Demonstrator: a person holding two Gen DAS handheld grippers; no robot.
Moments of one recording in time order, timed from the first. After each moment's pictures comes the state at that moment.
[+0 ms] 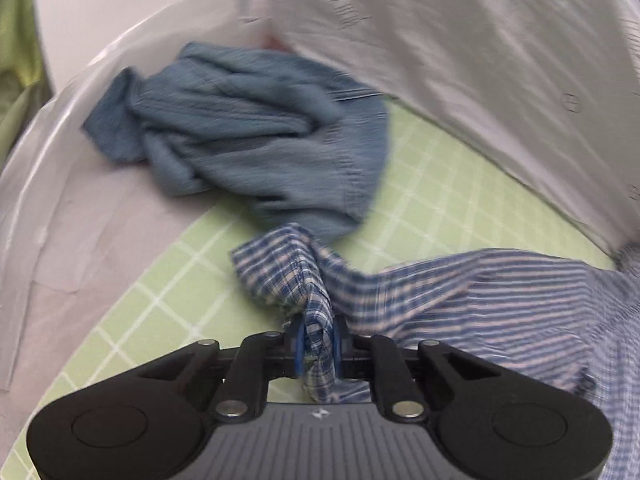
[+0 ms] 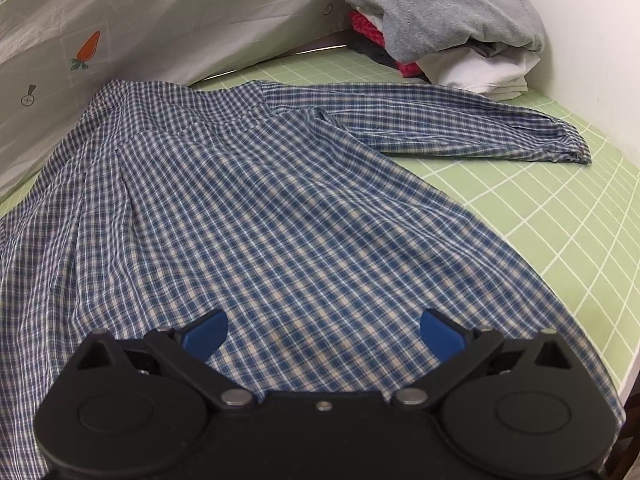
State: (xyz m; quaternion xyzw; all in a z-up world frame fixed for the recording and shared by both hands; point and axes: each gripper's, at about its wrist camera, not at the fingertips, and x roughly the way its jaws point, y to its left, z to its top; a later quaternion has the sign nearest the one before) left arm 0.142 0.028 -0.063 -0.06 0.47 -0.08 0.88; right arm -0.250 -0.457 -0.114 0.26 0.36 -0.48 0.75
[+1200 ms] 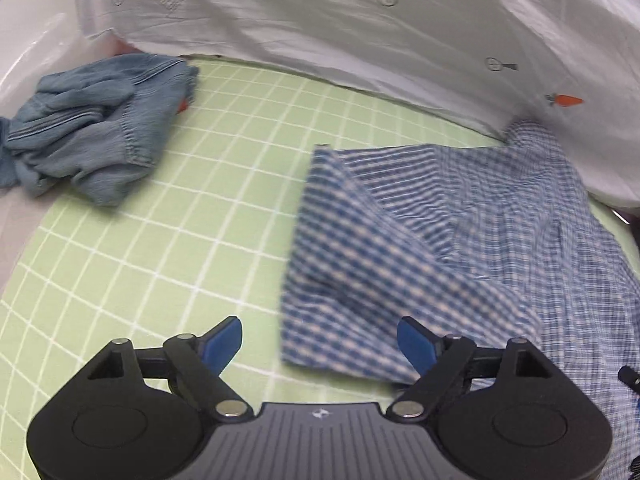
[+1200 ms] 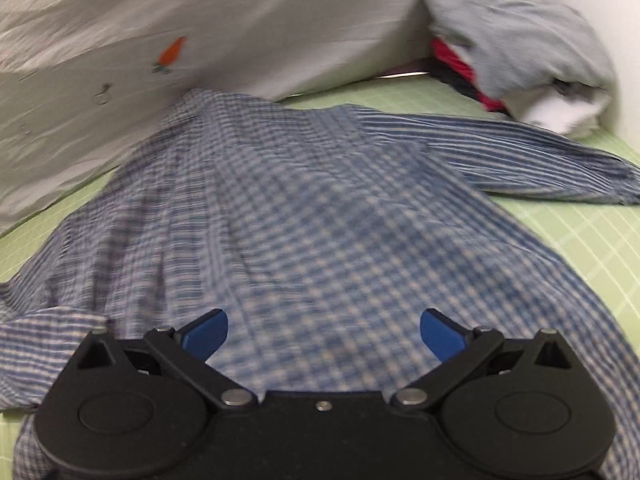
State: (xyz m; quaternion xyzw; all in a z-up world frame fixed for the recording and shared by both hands) left arm 0.058 -0.094 -0.053 0.02 0.50 -0.19 0.85; right arm -0.190 -0.432 -0.102 0.24 0.34 -0.40 0.82
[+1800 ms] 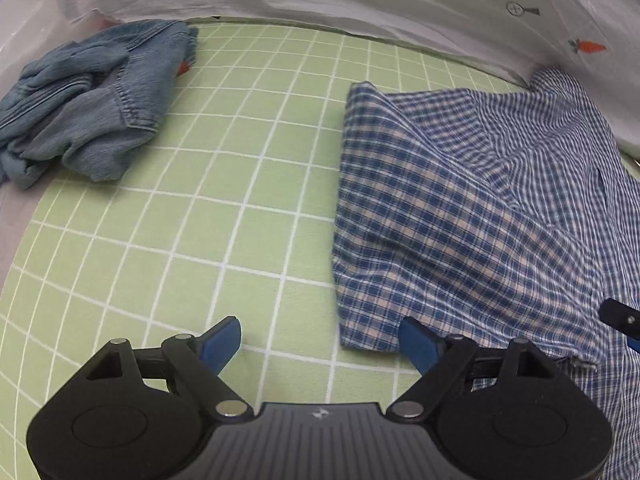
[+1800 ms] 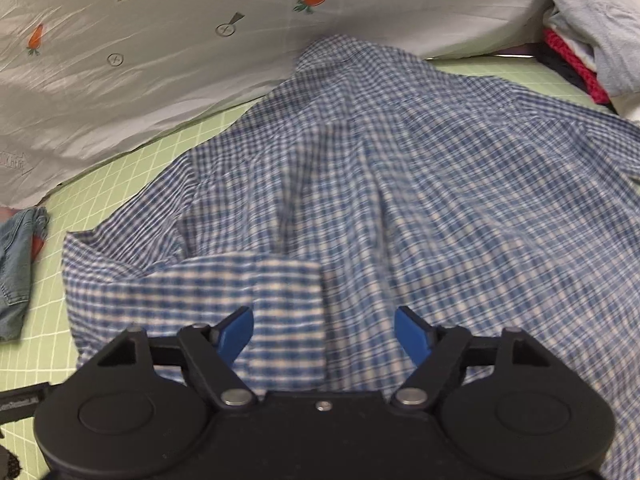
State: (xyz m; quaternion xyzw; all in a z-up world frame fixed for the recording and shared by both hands) left arm 0.077 -0.082 -0.095 0.09 0.53 -0.20 0.82; right arm -0.080 -0.329 -0.119 0.25 0.38 -0.32 0.83
